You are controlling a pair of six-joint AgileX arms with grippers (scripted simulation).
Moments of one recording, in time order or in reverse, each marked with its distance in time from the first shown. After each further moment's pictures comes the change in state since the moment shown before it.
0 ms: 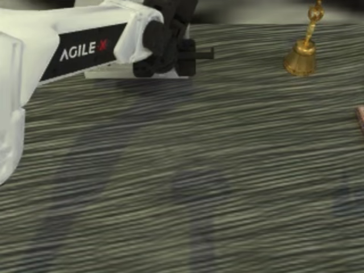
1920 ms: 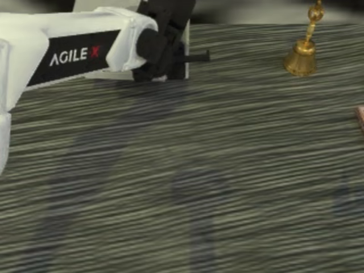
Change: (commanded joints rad) left arm 0.005 -0.066 -0.099 0.060 -0.034 -0.021; right arm 0.000 0.000 0.000 0.000 0.000 0.000
